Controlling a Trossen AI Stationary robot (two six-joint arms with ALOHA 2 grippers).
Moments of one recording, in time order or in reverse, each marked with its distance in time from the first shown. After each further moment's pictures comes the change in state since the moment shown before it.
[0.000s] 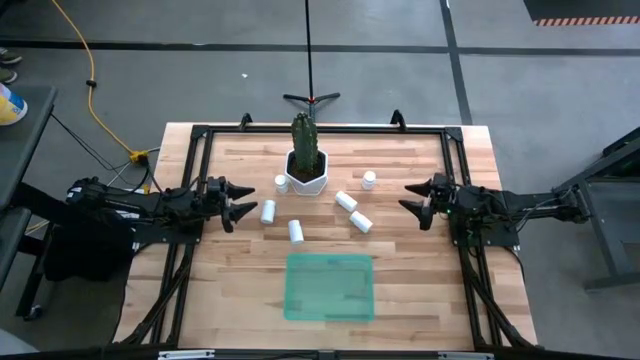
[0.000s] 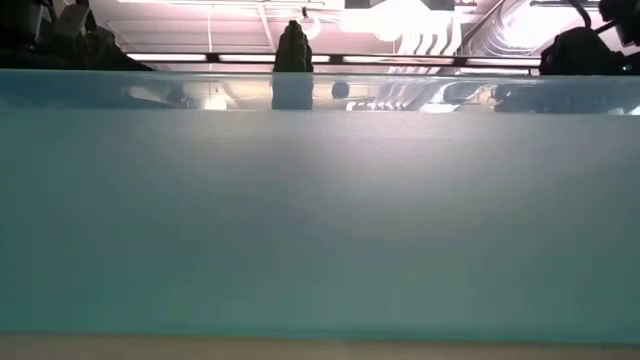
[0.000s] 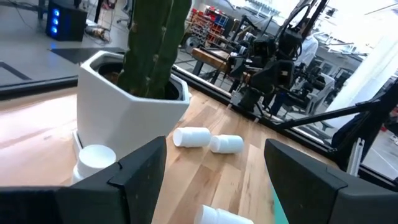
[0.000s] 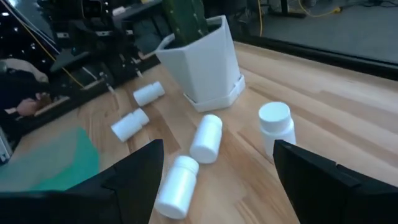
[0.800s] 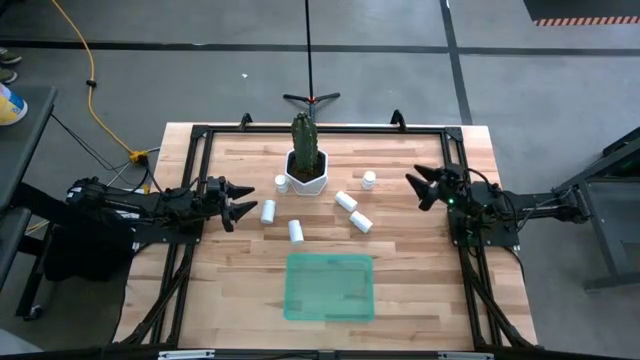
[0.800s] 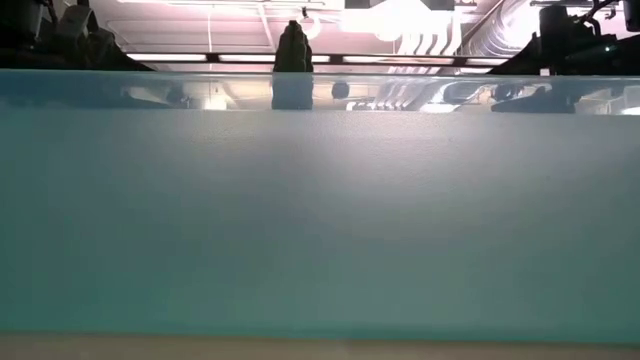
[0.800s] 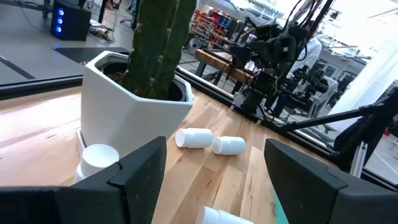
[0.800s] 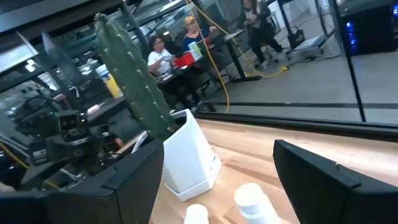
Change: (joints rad) left arm 0.000 0.000 0.000 -0.002 -0.014 -0.017; right arm 0.000 0.000 0.000 0.246 0.306 0.044
